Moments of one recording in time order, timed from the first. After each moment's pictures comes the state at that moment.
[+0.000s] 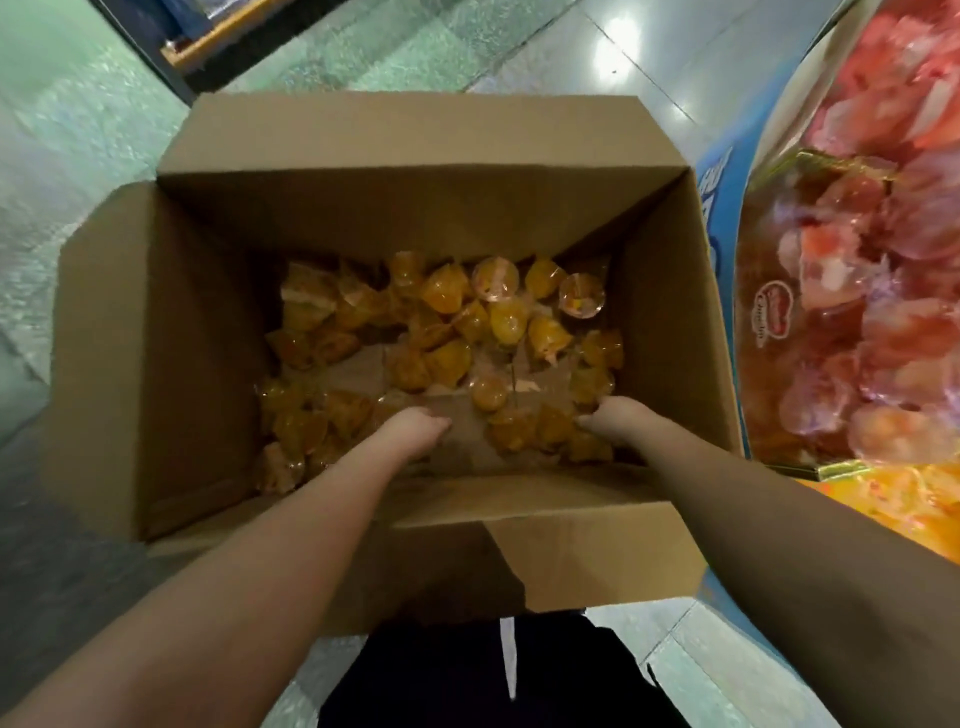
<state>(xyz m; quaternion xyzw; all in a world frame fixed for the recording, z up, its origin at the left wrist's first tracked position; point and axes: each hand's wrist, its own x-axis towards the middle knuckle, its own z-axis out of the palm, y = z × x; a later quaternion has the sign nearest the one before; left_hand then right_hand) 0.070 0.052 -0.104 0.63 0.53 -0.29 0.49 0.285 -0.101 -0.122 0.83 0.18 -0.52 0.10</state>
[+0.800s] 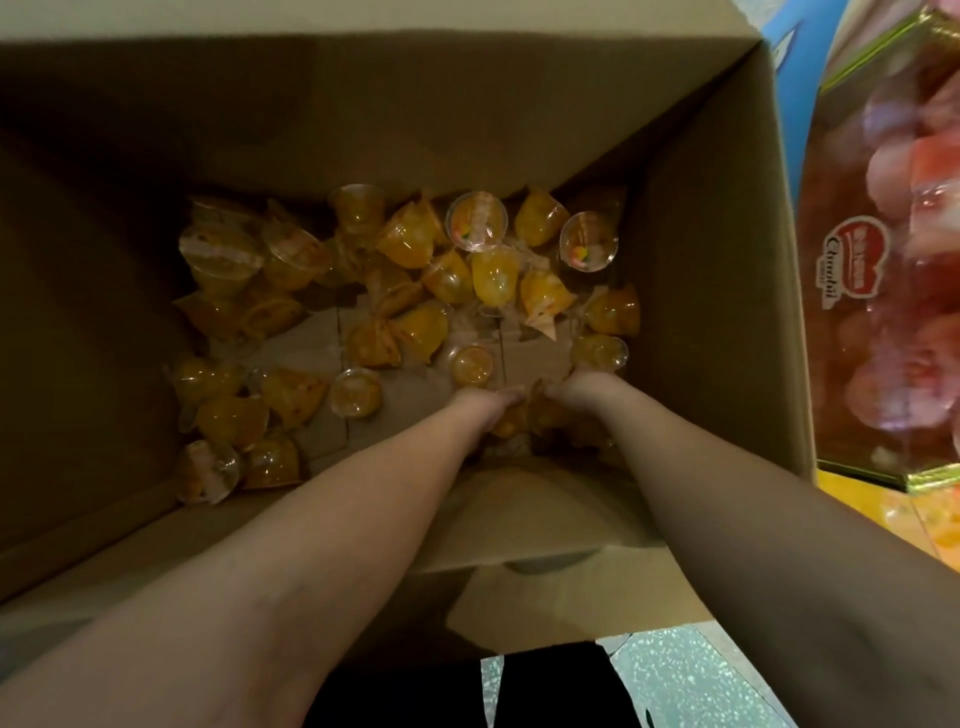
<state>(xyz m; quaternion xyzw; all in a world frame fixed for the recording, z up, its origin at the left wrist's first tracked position) 0.161 0.005 -0.188 0.43 0.61 -0.30 0.60 0.282 -0.075 -0.218 0.81 0.10 -0.57 0.11</state>
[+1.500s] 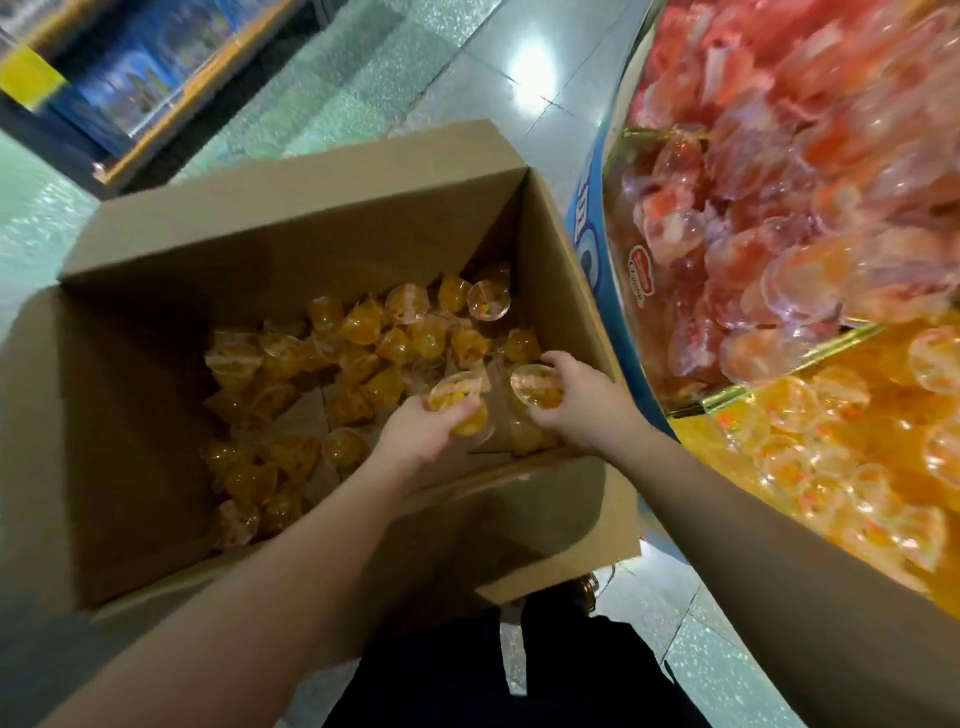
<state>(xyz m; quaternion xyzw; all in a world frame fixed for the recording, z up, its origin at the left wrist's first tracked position) 0.138 -0.030 -0.031 0.62 0.51 -0.15 0.57 0.285 -0.173 -0.009 0.88 0.27 -0.36 -0.12</state>
